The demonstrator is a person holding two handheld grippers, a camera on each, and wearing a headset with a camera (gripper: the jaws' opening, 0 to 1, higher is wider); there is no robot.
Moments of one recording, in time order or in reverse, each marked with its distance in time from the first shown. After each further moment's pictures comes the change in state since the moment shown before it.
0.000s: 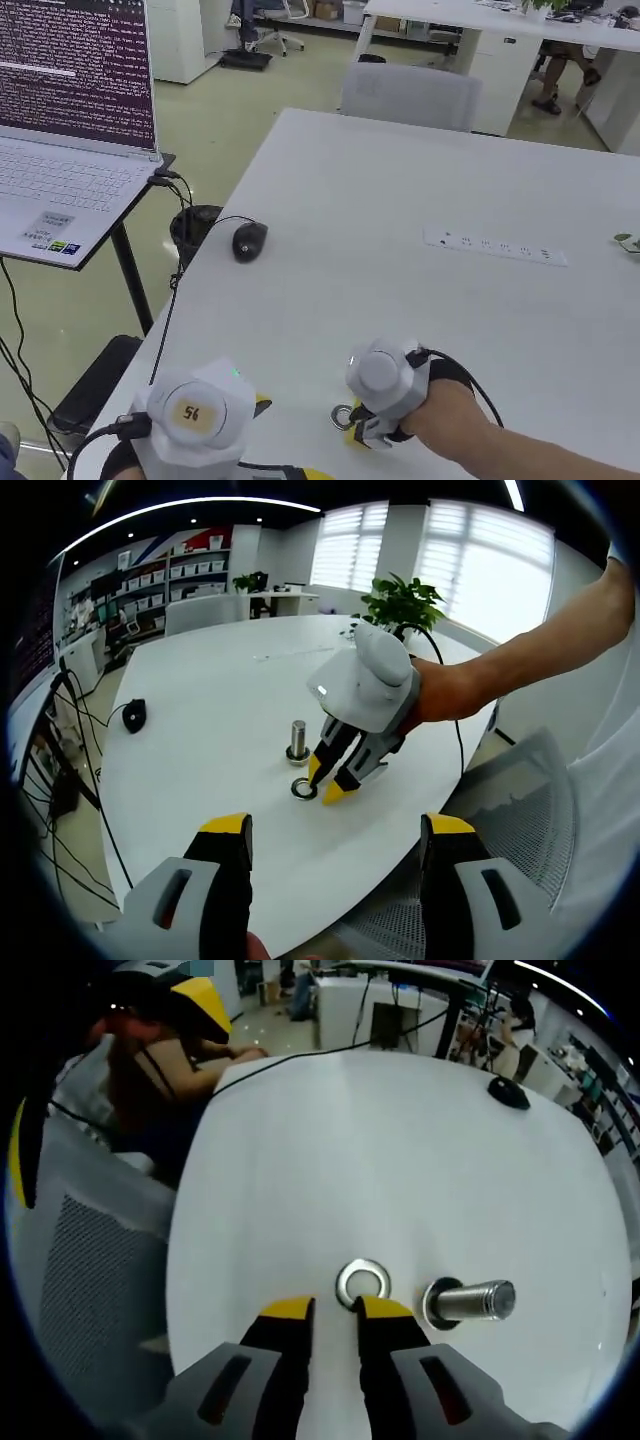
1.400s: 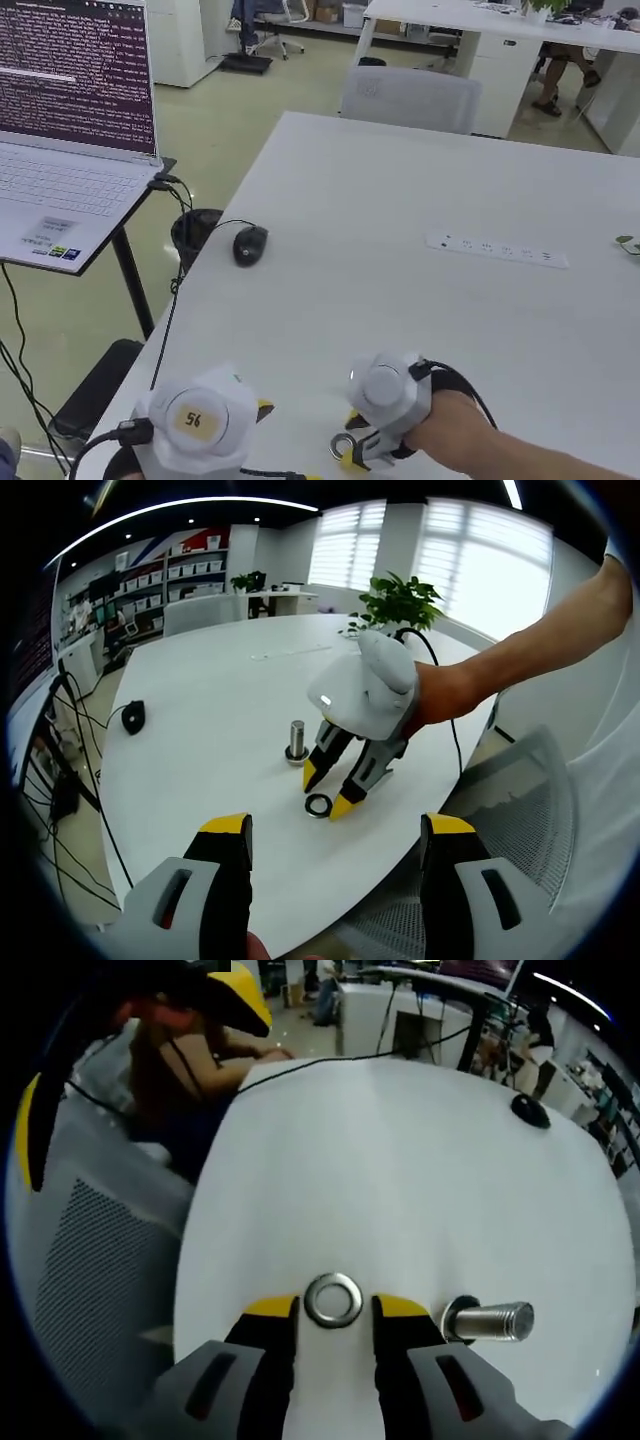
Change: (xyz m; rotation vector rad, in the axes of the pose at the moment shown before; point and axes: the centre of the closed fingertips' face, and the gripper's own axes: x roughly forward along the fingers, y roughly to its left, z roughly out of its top) left arm 0.000 0.000 0.000 0.008 0.006 -0.003; right arm 0.004 0.014 0.009 -0.112 -0.022 0.054
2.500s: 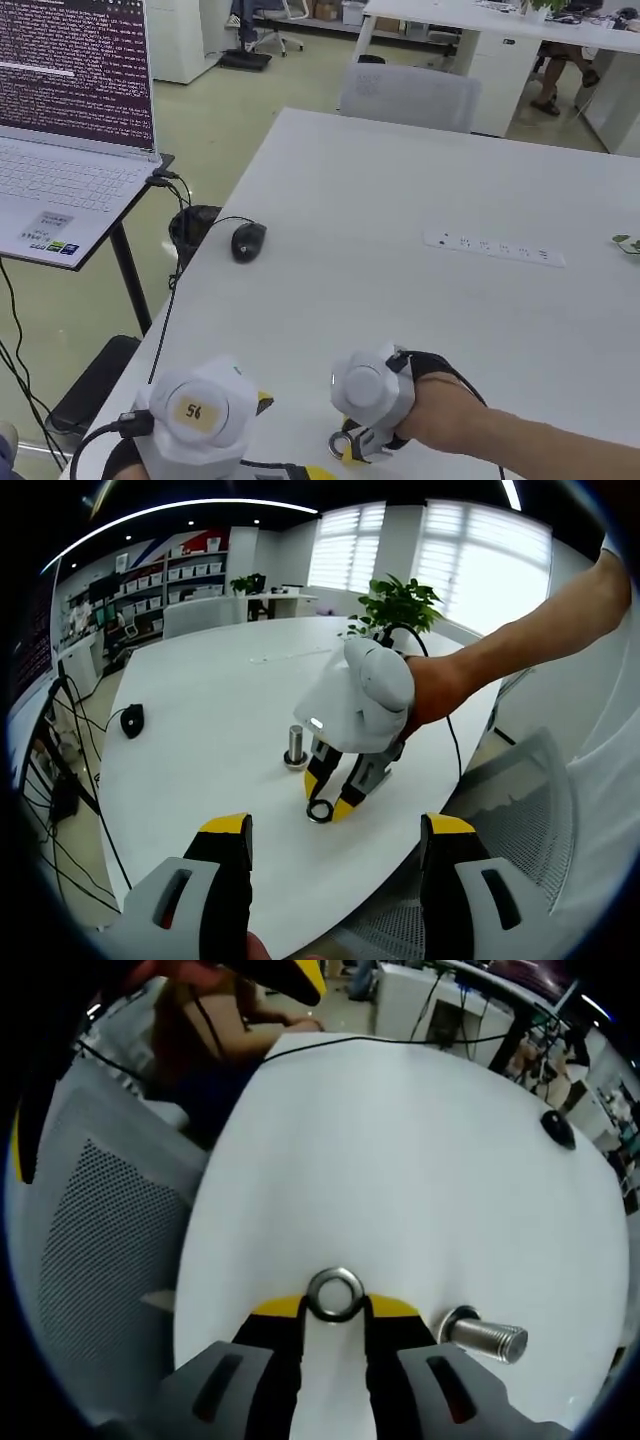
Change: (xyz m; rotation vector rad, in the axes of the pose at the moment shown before) left arm 0.003 -0.001 0.005 0.005 -0.010 -0.002; right arm -0.002 0.002 -0.007 -0.086 0.113 0.046
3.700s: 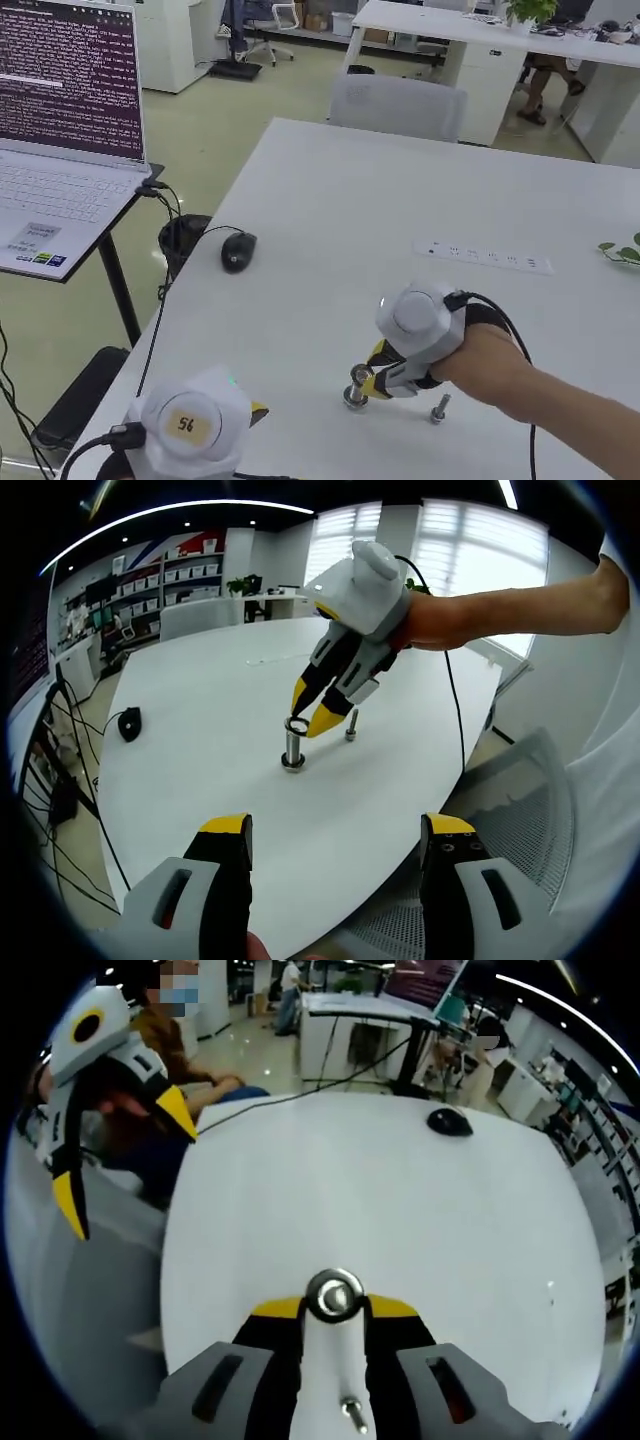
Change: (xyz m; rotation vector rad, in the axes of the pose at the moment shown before) left arm 0.000 -0.002 0.001 0.007 -0.003 -0.009; right arm -0.087 -0.075 0.000 0.207 -0.129 -0.202
